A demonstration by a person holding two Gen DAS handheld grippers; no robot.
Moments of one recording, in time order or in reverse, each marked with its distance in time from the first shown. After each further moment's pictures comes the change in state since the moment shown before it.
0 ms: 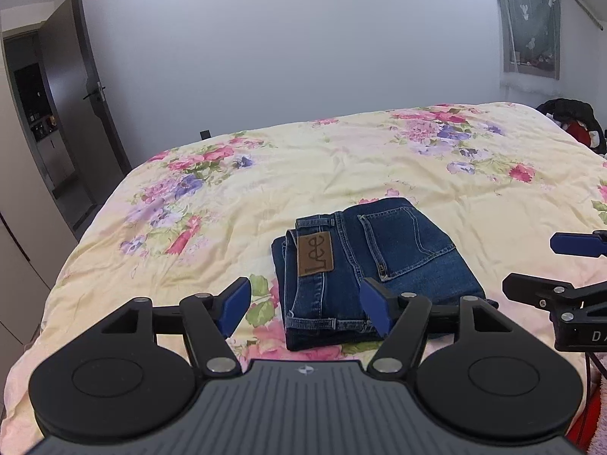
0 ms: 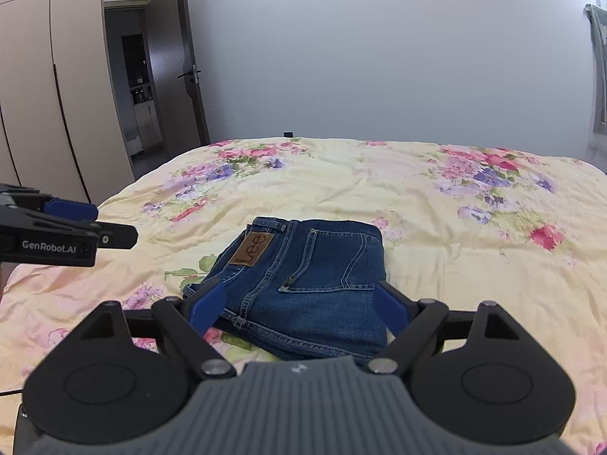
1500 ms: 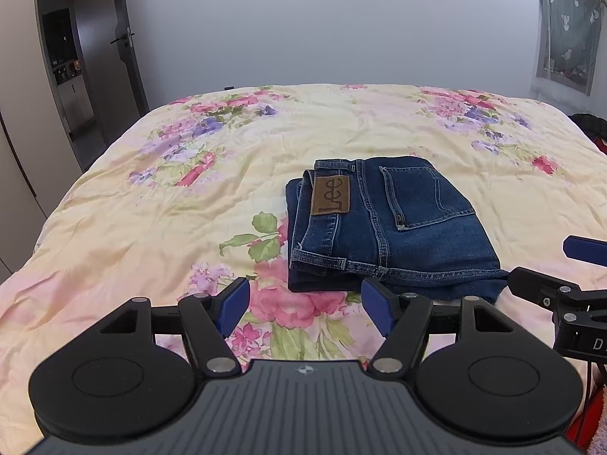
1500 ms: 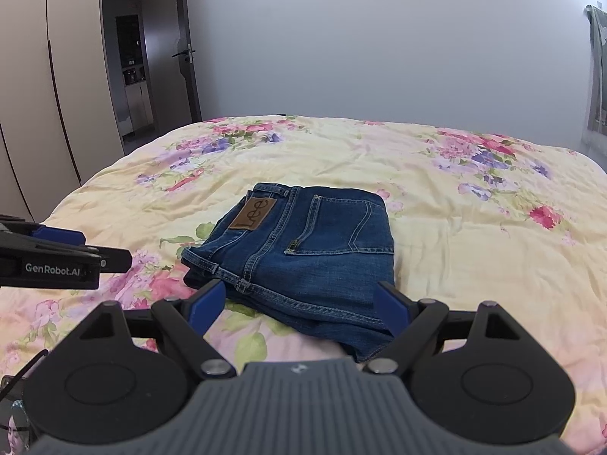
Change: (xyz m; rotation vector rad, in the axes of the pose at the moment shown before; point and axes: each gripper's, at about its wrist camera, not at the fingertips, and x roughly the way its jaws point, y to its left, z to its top) left arm 0.012 0.010 -0.049 -0.137 0.088 0.031; right arm 0.014 0.021 -0.031 -0.033 0.049 -0.030
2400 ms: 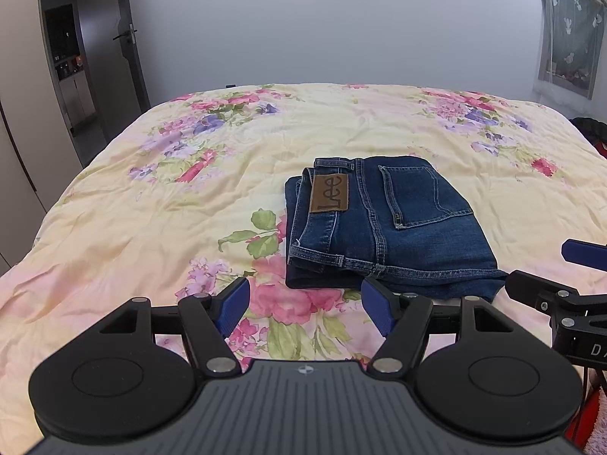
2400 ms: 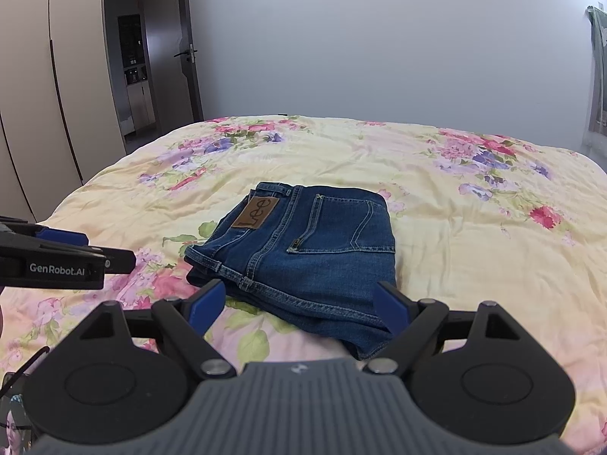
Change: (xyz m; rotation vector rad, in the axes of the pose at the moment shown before) left arm -0.002 -0.002 -0.002 -0.007 0.004 -0.002; right arm -0.003 0.000 -0.001 -0.001 0.001 0.004
